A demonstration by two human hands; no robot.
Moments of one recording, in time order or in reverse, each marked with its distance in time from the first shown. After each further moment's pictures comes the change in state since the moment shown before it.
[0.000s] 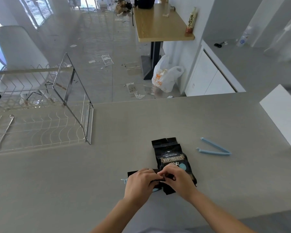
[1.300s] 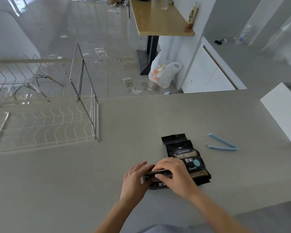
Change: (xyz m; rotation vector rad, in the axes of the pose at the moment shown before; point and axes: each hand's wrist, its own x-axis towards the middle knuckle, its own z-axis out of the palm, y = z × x) left_hand -0.026 -0.079 -0.011 -0.247 -0.018 -0.254; right_hand 0.026 -0.080 0.033 -0.128 0.066 -0.038
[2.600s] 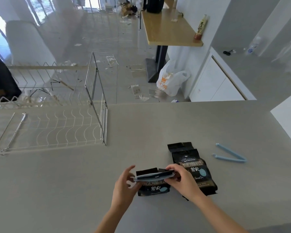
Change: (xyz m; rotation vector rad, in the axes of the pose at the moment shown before) left_hand -0.009 -0.044 -0.013 -0.350 0.212 -0.206; right_hand 0.005 0.044 0.016 0.254 -0.069 0.234
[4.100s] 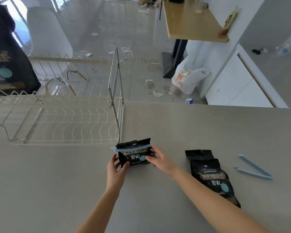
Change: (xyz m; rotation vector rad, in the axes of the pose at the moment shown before) left_hand 0.062 -0.018 -0.057 -0.397 0.276 -0.340; right_hand 0.113 -0.092 0.066 0.387 -0.307 0.202
